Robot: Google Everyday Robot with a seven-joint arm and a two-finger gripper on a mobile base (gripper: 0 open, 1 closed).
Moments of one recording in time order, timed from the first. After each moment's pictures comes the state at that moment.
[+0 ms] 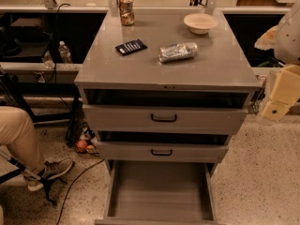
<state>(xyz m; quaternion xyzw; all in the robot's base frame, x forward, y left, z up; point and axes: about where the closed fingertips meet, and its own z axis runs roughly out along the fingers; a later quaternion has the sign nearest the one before) 0.438 -0.216 0.978 -0.60 0.78 -0.04 0.16</state>
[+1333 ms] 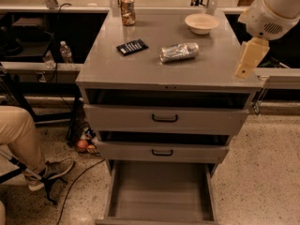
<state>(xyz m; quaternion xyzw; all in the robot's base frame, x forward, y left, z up) 0.586 -0.233 0.959 -0.60 0.76 -0.09 0.22</state>
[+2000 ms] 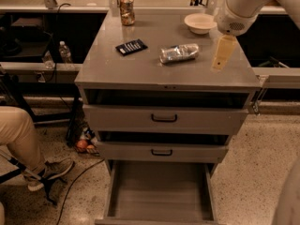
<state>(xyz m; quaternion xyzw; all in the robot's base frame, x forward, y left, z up) 0.675 -0.207 0.923 -0.63 0.74 -0.10 0.20</state>
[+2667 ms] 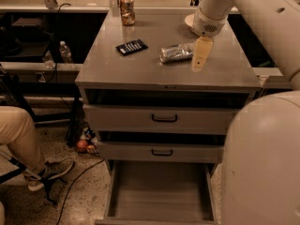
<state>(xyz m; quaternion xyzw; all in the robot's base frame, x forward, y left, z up) 0.723 -0.160 0.886 -0.65 0.73 -0.07 0.17</state>
